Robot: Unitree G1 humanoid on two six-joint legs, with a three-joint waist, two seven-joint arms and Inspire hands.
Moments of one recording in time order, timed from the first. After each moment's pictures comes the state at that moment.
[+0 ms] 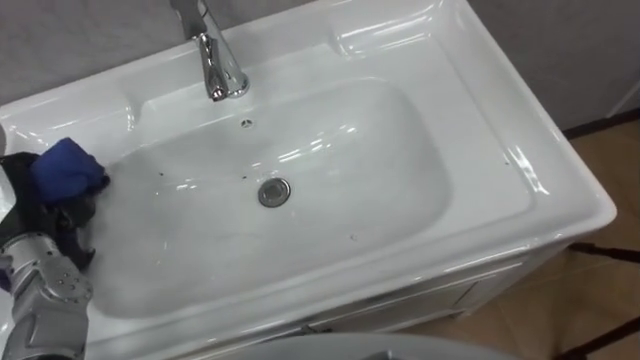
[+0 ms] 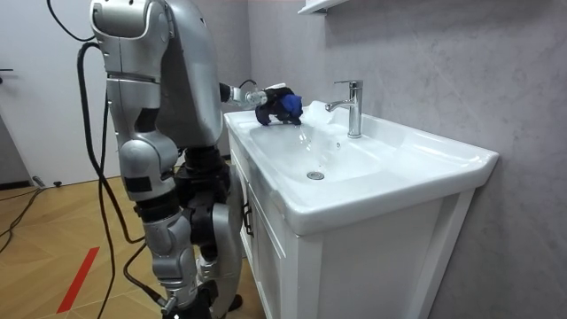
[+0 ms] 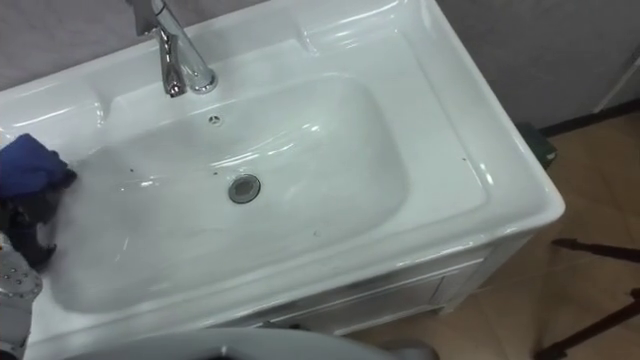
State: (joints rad) left arm 0.19 0.41 0.23 0.43 0.52 0.06 0.49; right arm 0.16 -0.31 -0.16 1.29 0.07 0.06 -0.04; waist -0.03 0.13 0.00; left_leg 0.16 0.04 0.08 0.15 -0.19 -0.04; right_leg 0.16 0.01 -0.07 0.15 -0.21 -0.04
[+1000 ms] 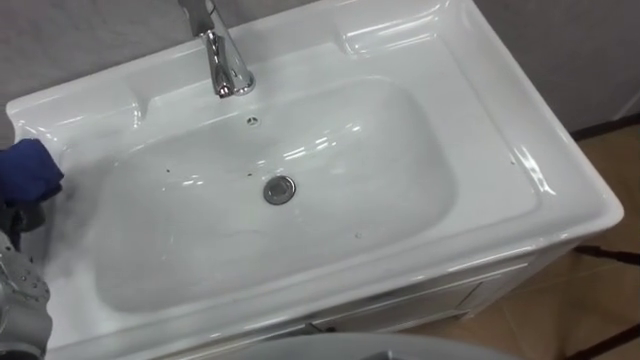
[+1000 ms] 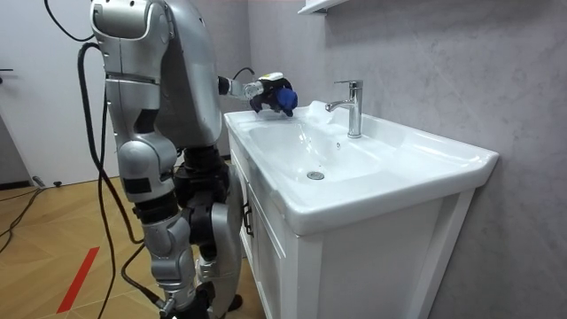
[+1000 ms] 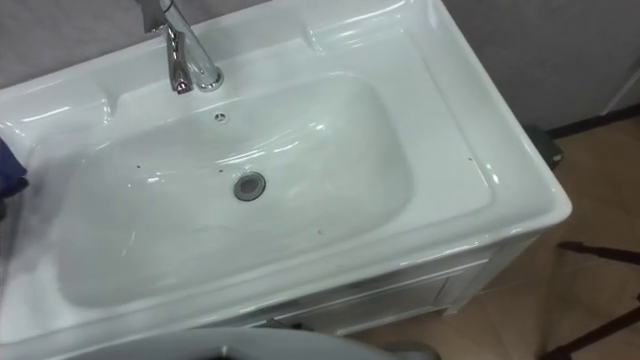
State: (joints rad) left arm 0.18 0.52 0.28 0.44 0.76 0.12 0.46; right arm 0.17 -0.32 -0.16 1.28 0.08 0.09 -0.04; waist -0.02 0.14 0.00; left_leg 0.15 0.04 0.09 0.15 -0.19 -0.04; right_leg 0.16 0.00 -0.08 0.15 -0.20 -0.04
